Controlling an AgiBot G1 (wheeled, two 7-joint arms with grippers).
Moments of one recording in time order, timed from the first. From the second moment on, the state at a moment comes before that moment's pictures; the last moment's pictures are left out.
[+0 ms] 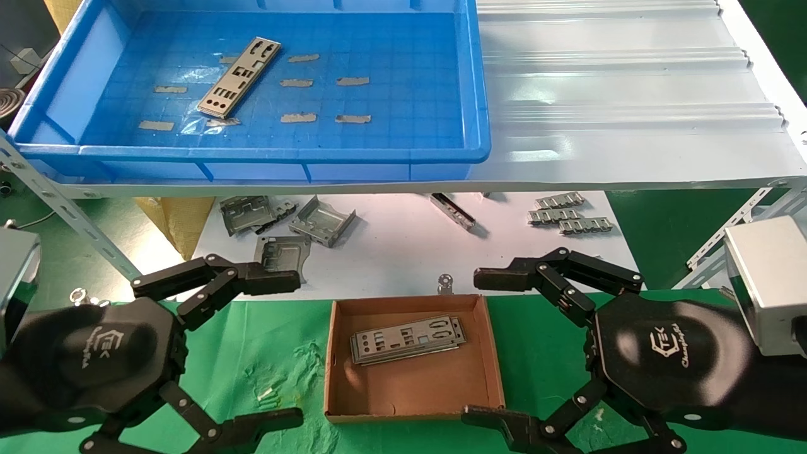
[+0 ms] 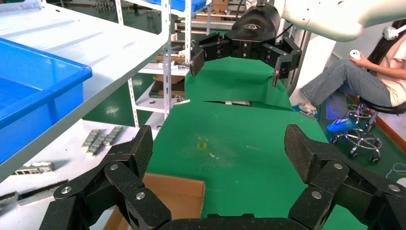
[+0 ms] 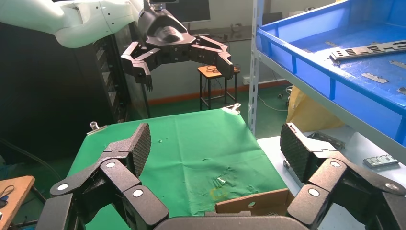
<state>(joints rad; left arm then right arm) -1.08 0.61 0.28 -1.28 0.73 1.50 -0.19 1.09 -0.59 -0.34 1.27 -0.69 -1.47 0.15</state>
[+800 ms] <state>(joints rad) -1.08 0.61 0.28 -1.28 0.73 1.50 -0.19 1.09 -0.59 -0.34 1.27 -0.69 -1.47 0.15</state>
